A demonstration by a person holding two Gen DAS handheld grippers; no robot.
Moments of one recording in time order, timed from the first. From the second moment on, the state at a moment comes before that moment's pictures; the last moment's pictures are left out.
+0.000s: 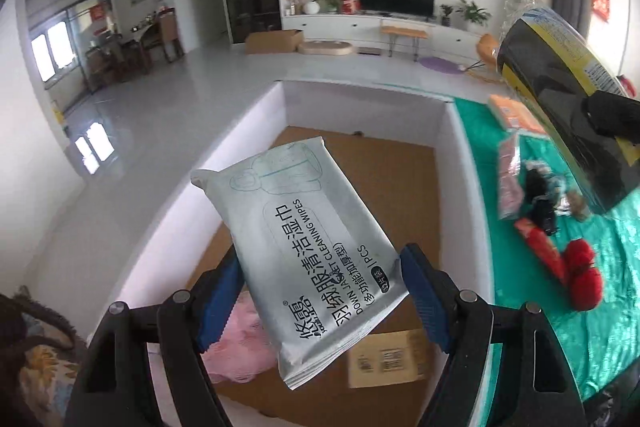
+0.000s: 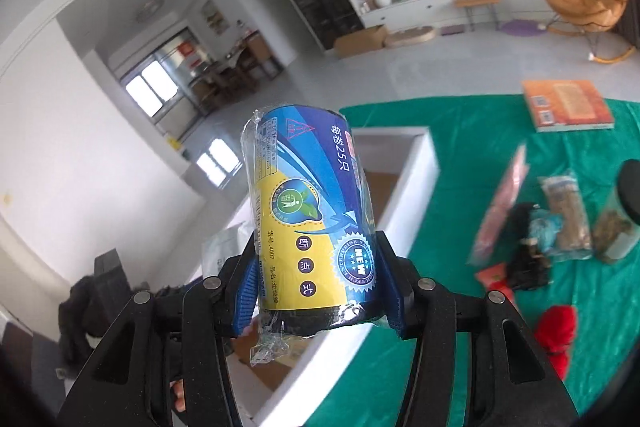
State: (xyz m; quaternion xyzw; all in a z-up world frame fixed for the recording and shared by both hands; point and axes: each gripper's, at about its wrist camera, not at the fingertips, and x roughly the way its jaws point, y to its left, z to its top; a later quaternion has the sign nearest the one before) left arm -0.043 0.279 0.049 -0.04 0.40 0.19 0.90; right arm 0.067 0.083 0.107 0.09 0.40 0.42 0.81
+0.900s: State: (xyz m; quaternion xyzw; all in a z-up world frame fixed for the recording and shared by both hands) left arm -0.025 0.136 0.048 -0.01 0.37 0.00 0.93; right arm 0.044 -0.175 -0.057 0.09 0.39 0.03 0.92
